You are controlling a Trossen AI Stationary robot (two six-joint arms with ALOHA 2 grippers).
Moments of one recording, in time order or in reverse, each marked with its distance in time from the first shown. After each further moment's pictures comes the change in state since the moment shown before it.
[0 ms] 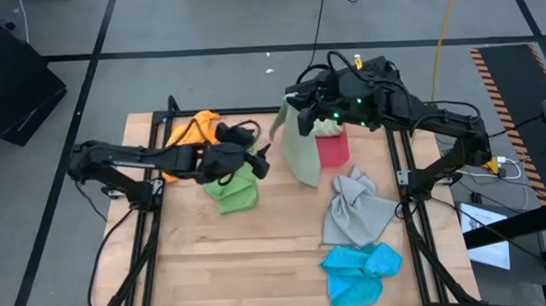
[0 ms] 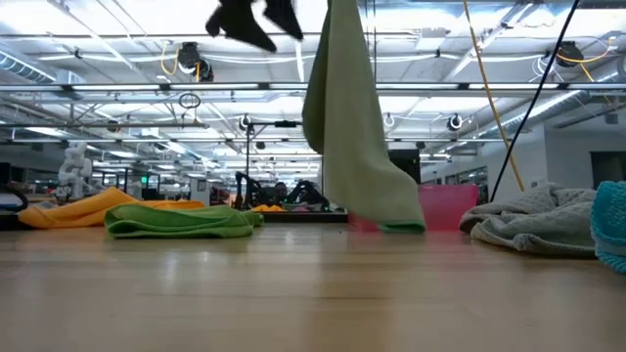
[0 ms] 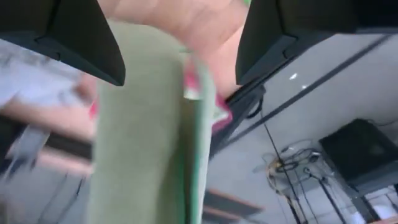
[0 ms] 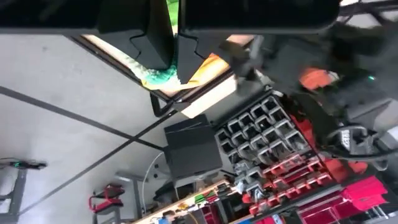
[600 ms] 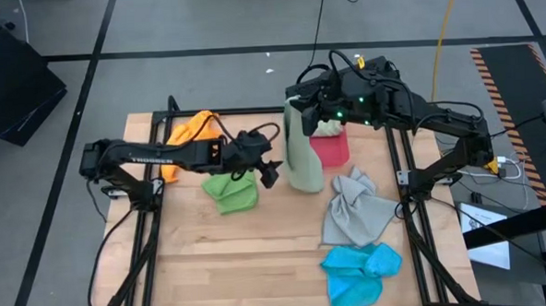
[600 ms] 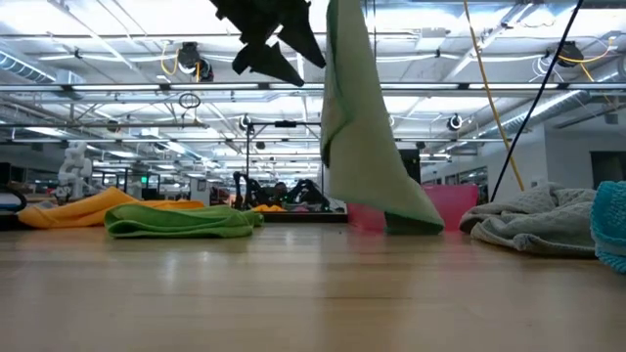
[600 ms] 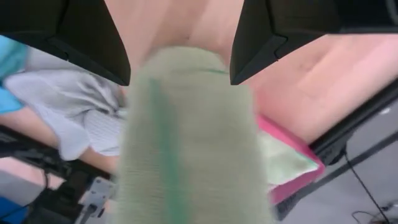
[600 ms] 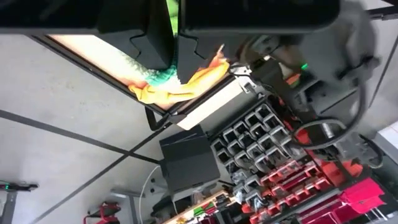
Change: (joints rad) left arm 0.061 0.097 0.001 0.014 0.393 -0.086; right arm -0.014 -0.017 0.000 -0.059 -0.031 0.062
